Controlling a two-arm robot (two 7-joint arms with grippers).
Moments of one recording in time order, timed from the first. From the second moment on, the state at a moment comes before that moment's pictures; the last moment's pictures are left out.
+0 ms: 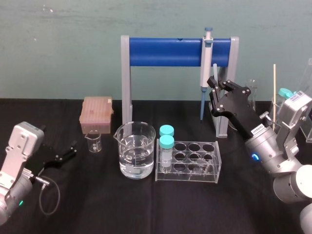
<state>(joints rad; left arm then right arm) -0.20 0.60 0.45 -1.41 -0.25 -0.12 0.03 0.45 0.23 -0.27 -1.05 0.37 -0.64 0.53</state>
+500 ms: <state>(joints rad) -0.20 0.60 0.45 -1.41 -0.25 -0.12 0.03 0.45 0.23 -0.26 -1.06 0.41 -0.62 0.60</state>
